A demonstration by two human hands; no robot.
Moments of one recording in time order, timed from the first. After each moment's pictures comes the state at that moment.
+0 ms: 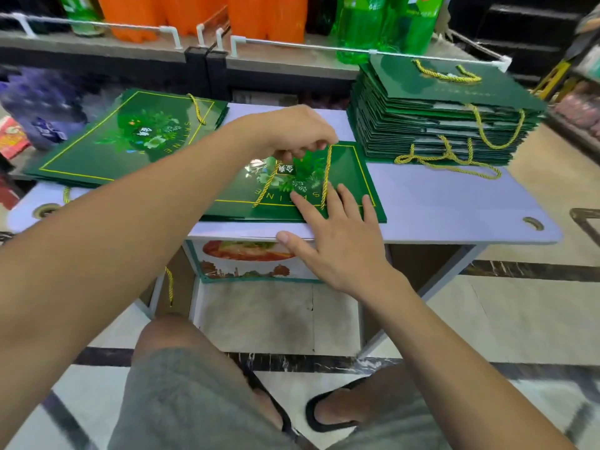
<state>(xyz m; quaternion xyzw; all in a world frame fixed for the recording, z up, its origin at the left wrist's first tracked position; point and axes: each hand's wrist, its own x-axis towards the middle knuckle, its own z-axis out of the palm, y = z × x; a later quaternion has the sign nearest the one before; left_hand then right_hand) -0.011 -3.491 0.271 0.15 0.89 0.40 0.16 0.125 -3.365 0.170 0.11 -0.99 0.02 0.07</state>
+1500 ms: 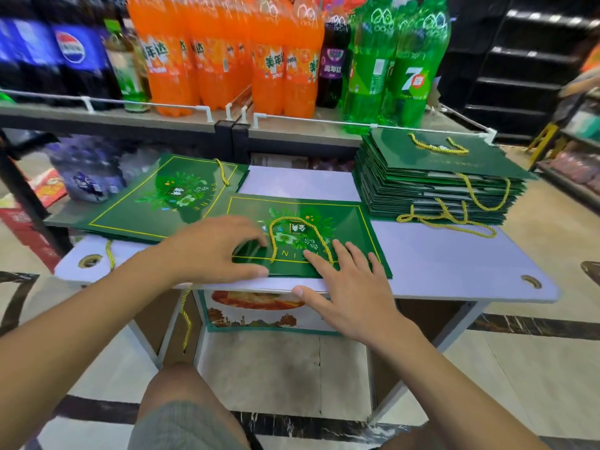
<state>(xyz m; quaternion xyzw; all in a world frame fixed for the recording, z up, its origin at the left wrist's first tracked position) 0.072 -3.628 0.230 0.29 0.96 0.06 -0.02 0.127 -3.360 0.186 0.12 -0.99 0.02 0.02</state>
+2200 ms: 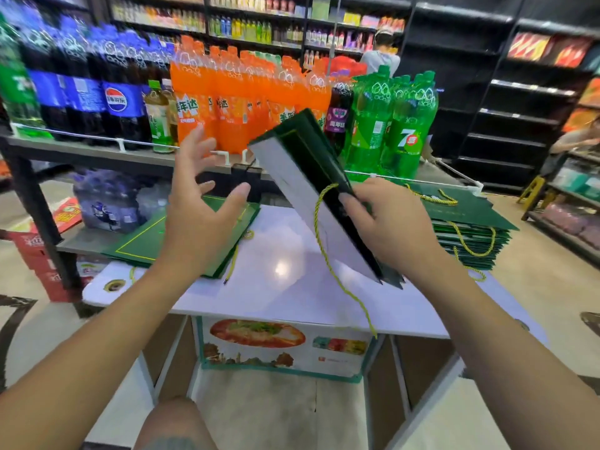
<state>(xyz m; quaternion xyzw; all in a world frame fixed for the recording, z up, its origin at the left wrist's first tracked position) 0.108 -3.620 0.301 0.13 0.75 0.51 -0.40 0.096 -3.354 0.340 0.21 -0.91 0.13 0.33</state>
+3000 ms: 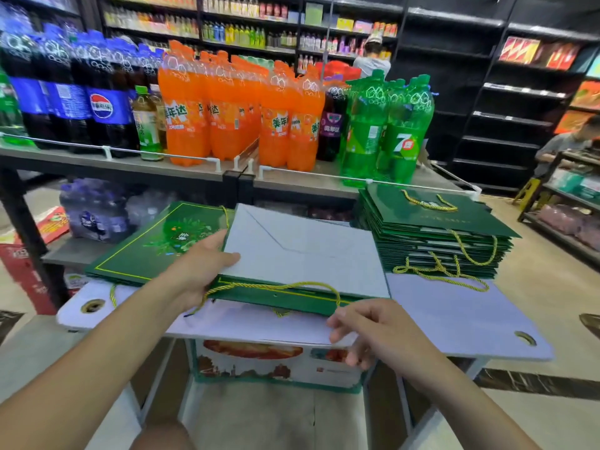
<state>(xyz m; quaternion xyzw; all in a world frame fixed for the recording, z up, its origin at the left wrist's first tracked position) 0.052 -3.625 0.241 -0.03 0.72 0.69 0.02 0.148 -3.335 0.252 0.05 -0.81 0.57 -0.10</state>
